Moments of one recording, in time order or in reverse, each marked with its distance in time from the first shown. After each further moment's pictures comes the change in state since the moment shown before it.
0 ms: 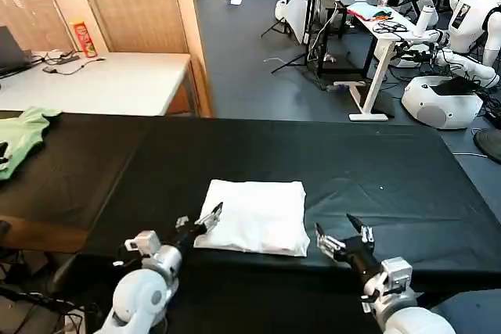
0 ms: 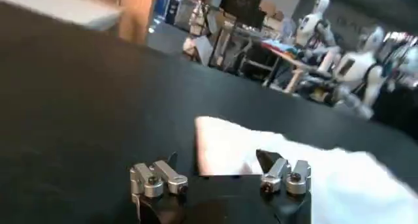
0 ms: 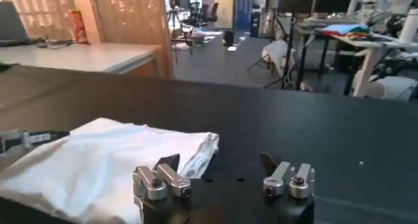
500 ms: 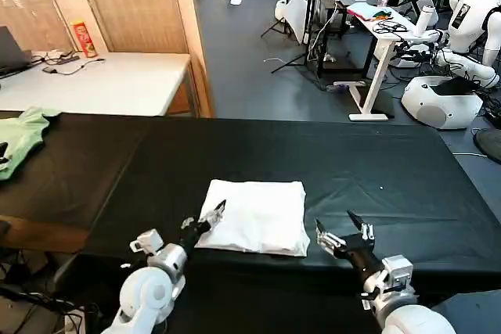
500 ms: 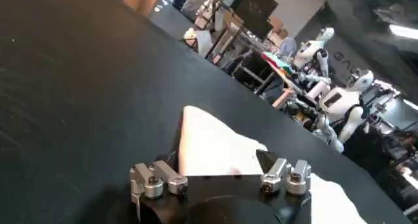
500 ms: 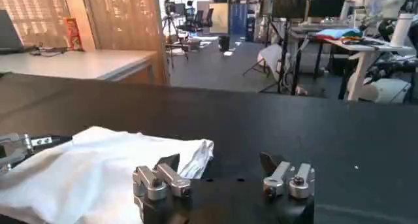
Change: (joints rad) left arm -0.016 -0.038 0.001 0.032 -0.105 0.000 -0.029; right arm 0.013 0.010 0.000 -0.003 -0.007 0.005 -0.002
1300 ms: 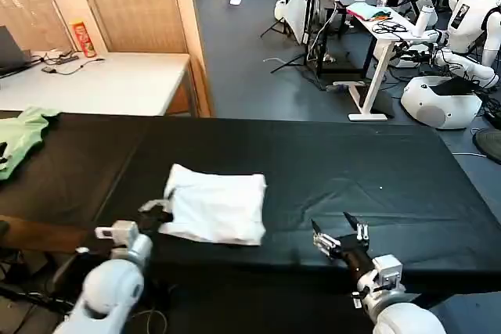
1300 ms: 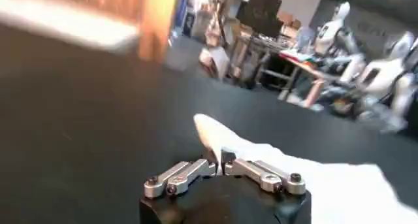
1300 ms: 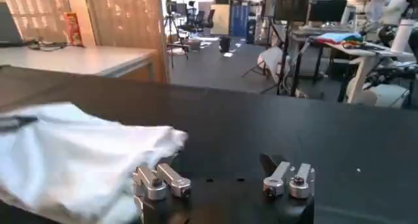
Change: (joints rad) left arm 0.017 0.190 -0.104 -0.068 0.491 -0.056 -0.009; right arm 0.030 0.014 -0.042 -0.057 -0.070 0.014 -0.008
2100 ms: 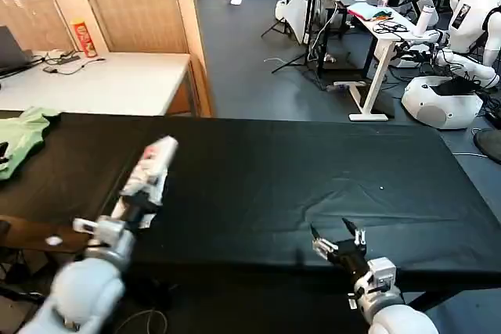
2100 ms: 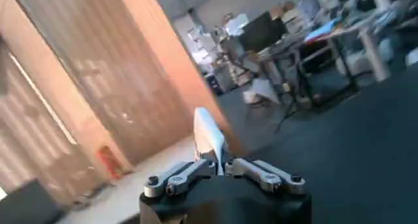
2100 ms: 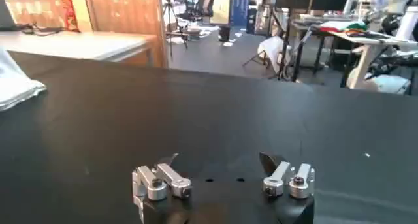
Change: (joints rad) left arm 0.035 0.152 0.079 -0.223 0.051 0.071 -0.080; right arm -0.016 0.026 -0.001 -0.023 -0.015 -0.006 -0.009
